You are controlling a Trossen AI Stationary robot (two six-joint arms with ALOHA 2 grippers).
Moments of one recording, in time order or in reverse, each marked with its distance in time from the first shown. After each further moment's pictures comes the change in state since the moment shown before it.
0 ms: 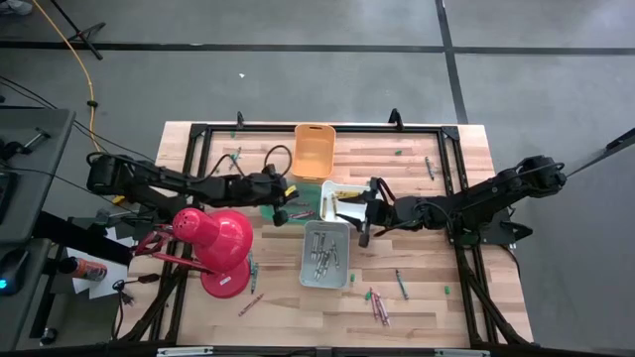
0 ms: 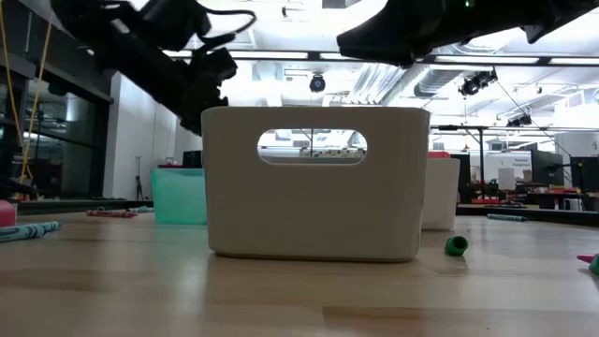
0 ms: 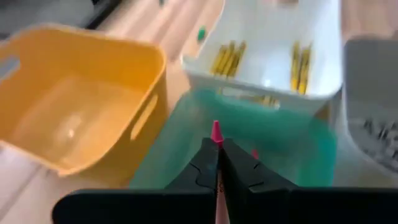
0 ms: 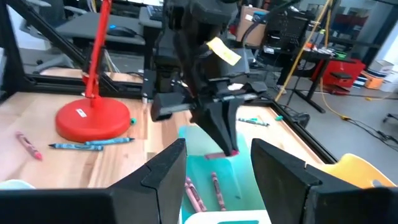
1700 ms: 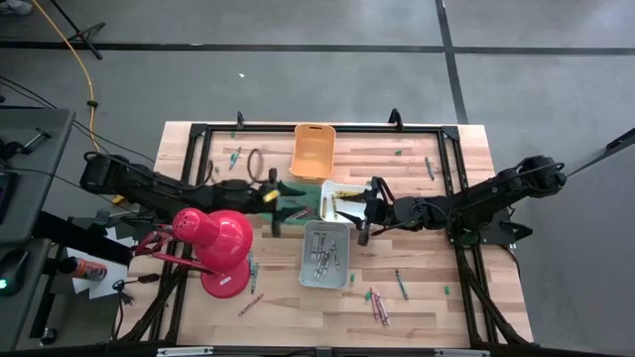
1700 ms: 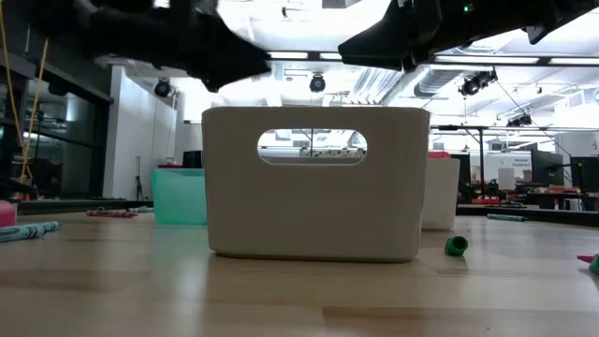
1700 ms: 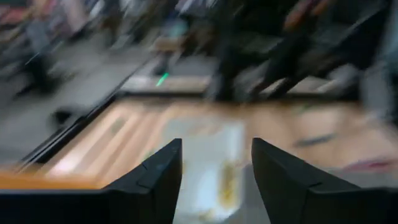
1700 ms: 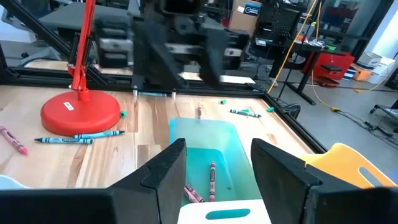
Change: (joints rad) left arm -0.123 -0.061 -0.093 0.511 0.056 0.068; right arm 0.000 0.000 0.000 -0.032 0.040 0.013
